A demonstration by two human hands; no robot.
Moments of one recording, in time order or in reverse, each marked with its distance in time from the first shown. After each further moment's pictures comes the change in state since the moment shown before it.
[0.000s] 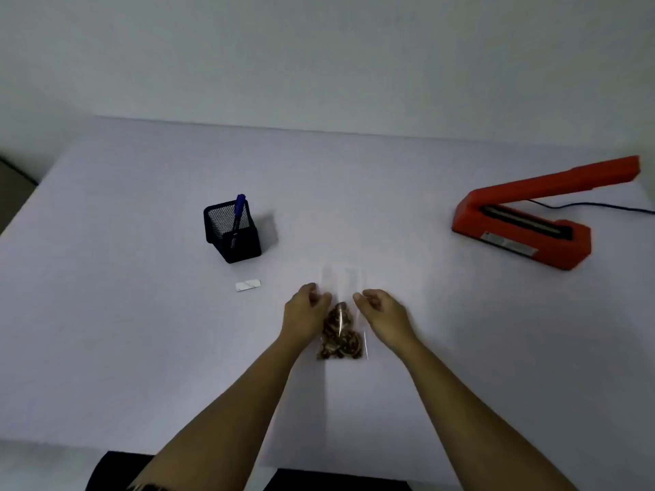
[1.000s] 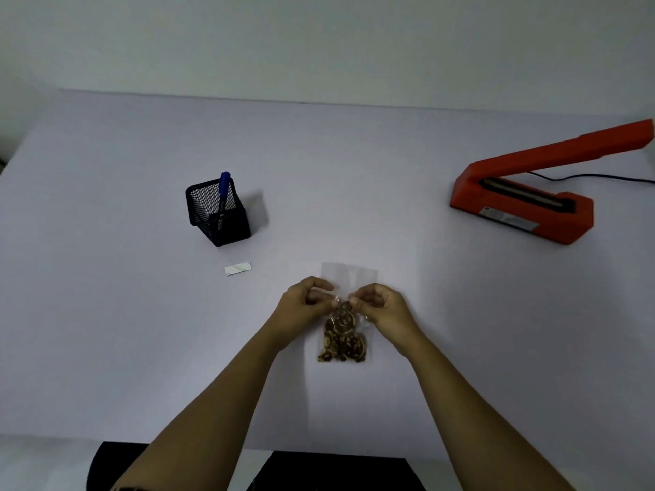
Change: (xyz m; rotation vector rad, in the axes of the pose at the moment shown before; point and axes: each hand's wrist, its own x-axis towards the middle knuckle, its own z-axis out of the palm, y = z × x) left_hand -0.001 -0.026 -0.006 -0.305 -0.377 0.102; right_hand -0.007 0.025 -0.001 0.277 -0.094 -0.020
